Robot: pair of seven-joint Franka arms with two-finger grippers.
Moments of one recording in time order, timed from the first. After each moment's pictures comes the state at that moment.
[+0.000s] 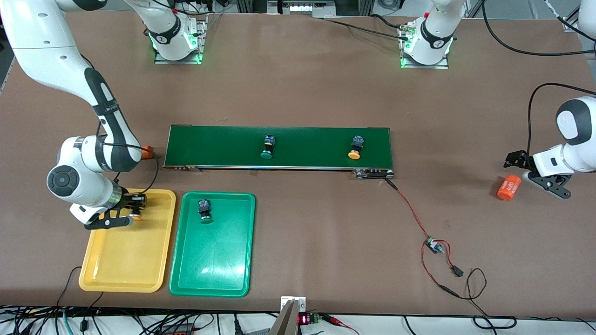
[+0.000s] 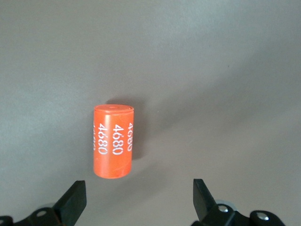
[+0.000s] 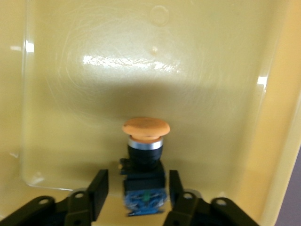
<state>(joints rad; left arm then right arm) 0.60 0.46 -0.27 -1.88 0.17 2.21 0.83 -0.12 0.71 0.11 -1.62 -0.21 2.31 -0.01</state>
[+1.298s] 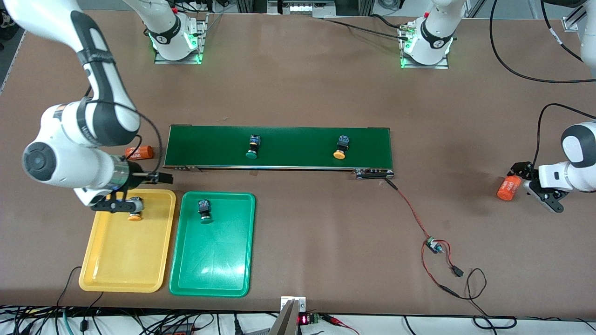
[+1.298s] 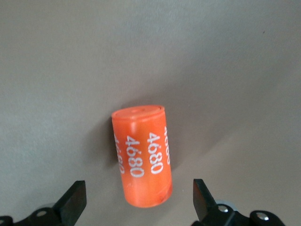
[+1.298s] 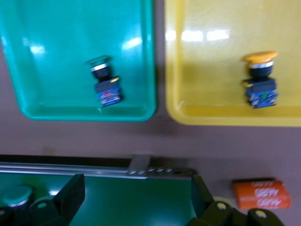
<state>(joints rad) 0.62 0.69 -0.24 -1.66 0.17 2.14 1.04 0.05 0.47 0.13 -1.57 0.09 1.90 0.19</state>
